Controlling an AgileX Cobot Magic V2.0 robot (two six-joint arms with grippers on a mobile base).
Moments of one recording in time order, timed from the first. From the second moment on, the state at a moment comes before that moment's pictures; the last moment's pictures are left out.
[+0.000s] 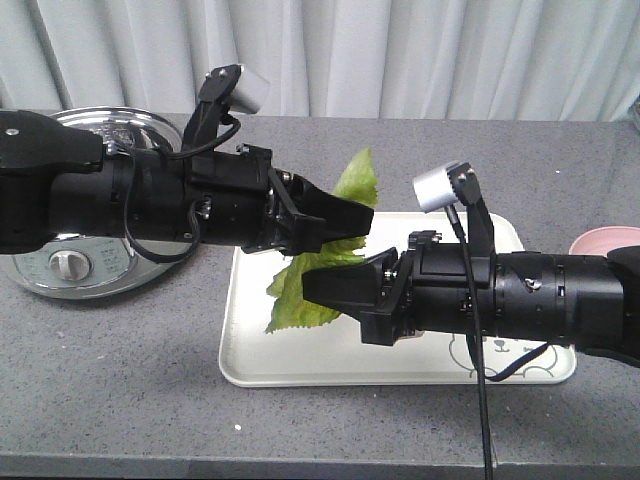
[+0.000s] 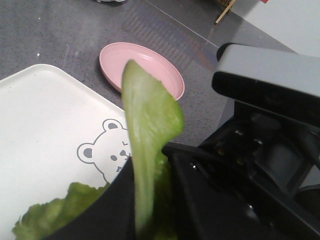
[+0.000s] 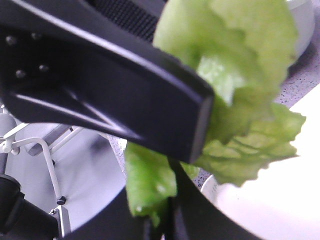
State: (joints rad) left arm -0.49 1.52 -1.20 -1.33 0.77 1.06; right arm 0.36 1.39 -0.79 1.69 0.82 -1.53
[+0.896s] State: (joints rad) left arm -0.49 1.50 -1.20 -1.27 0.77 1.06; right arm 0.36 1.23 -0.79 1.19 0.51 -1.16
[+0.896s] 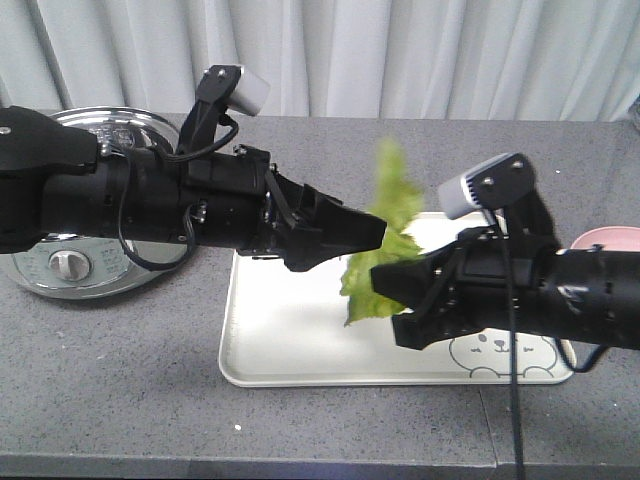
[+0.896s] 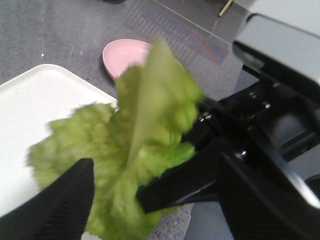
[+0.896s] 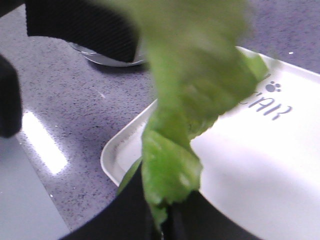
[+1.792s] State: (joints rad) left arm -0.49 1.50 -1.20 -1.22 0.78 1.06; right arm -0.27 1.33 -1.18 0.24 1.03 -0.37
